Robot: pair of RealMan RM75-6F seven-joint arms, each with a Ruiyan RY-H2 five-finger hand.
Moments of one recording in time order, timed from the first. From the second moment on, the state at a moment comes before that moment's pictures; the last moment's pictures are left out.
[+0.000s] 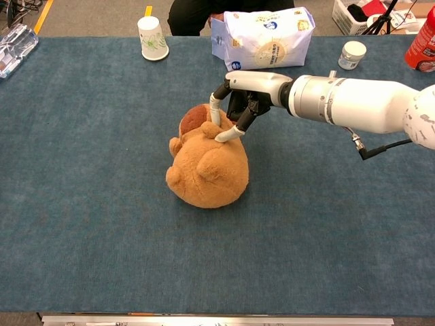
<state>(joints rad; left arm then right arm) -0.01 -1.18 -0.04 -1.59 1.47 1.52 -0.02 1.03 -1.41 0.17 -1.62 -0.88 0.55 0.09</state>
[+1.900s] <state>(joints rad) -0.14 -1.12 -0.12 -1.66 1.47 1.46 0.01 0.19 -1.08 -0.11 -1.75 -1.63 1.61 -0.62</state>
